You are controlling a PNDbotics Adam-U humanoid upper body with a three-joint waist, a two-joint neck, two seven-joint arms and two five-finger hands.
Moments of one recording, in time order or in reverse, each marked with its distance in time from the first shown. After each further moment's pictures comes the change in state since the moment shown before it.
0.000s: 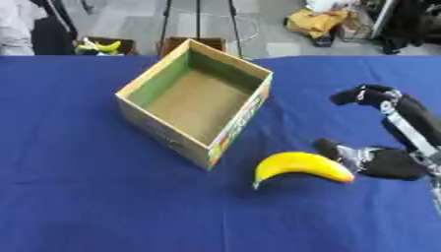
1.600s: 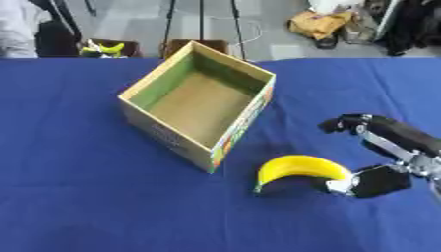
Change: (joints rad) left arm 0.001 0.000 -0.009 0.000 -0.001 0.001 -0.019; right arm -0.036 -0.157 0.088 0.121 0.089 0.041 0.177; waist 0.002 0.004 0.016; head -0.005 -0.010
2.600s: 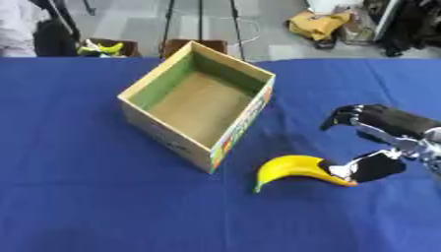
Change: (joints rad) left arm 0.007 0.000 -0.007 0.000 -0.001 0.003 -0.012; right arm -0.081 -0.155 0.115 0.106 0.012 -0.062 -0.030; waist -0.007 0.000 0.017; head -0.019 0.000
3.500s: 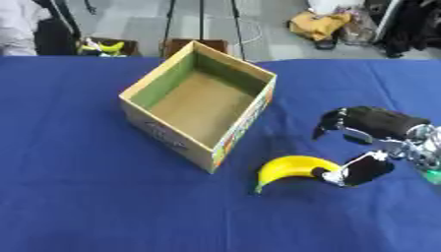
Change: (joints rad) left arm 0.000 0.000 0.000 0.000 0.000 0.001 -0.009; right arm -0.032 -0.007 0.073 0.027 0.030 -0.031 -0.017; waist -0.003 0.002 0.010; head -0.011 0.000
